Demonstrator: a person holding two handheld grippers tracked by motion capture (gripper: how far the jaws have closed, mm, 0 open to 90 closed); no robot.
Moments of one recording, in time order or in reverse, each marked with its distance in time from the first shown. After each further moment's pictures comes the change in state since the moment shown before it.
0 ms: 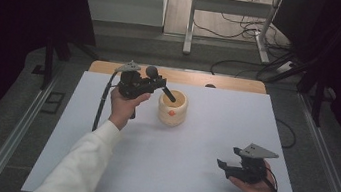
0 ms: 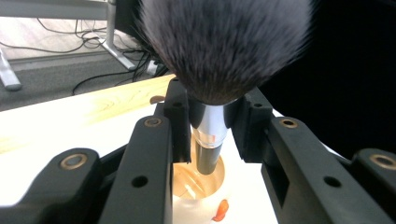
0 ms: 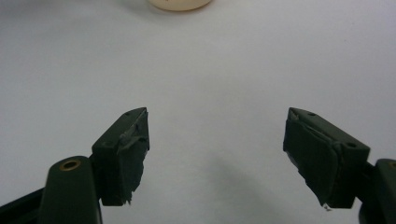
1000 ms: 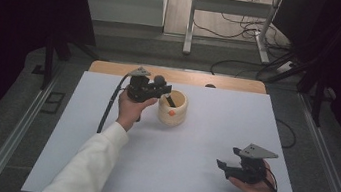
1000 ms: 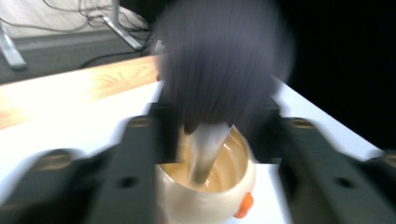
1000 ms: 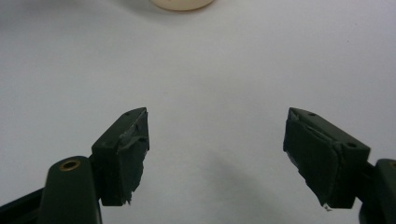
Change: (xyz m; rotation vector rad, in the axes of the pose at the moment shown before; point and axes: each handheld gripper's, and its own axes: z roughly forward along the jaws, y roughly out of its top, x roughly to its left) left arm 0.005 -0.015 0.030 0.076 0.042 0.009; right arm 0.001 0.000 0.000 0.000 0.005 -0.002
